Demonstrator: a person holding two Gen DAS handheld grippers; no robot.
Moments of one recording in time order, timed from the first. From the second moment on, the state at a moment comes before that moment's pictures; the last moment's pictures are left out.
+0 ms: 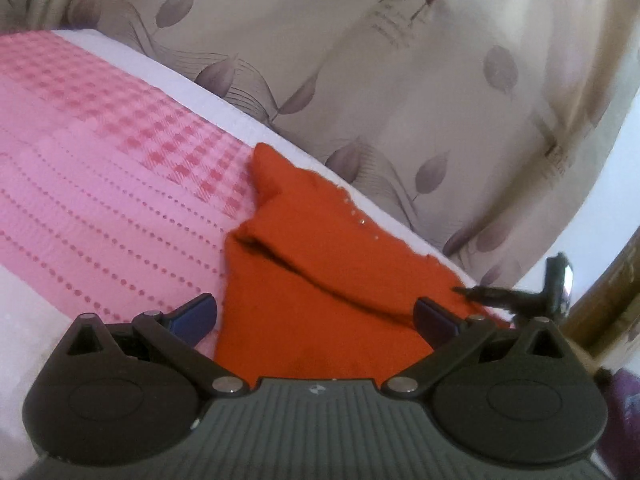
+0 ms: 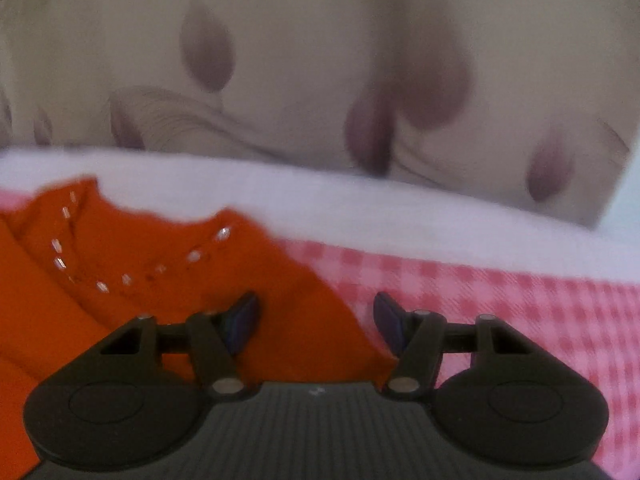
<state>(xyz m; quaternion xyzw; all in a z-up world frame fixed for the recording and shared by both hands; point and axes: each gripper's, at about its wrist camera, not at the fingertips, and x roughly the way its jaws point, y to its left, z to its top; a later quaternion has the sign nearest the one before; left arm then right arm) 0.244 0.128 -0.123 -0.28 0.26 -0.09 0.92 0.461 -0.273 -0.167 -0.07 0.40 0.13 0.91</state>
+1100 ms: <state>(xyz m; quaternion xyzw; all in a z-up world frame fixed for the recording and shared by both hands) 0.230 0.131 -0.117 -0.26 0.30 -0.12 0.91 0.158 -0.362 -0.126 0.26 0.29 0.18 0.90</state>
